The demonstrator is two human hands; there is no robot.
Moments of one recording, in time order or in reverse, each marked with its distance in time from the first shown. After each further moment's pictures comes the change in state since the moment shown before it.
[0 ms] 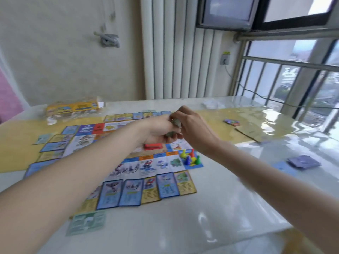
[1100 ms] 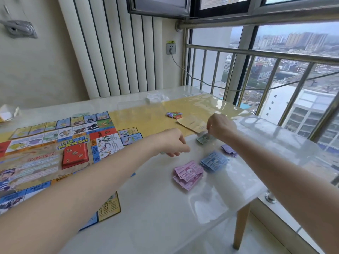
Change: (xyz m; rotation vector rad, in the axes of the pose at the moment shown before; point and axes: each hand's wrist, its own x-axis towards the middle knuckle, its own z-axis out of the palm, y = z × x) left_hand 0.092 0.030 0.167 0.679 -0.250 0.072; right_hand -0.096 0.230 -0.064 -0.304 -0.132 0.861
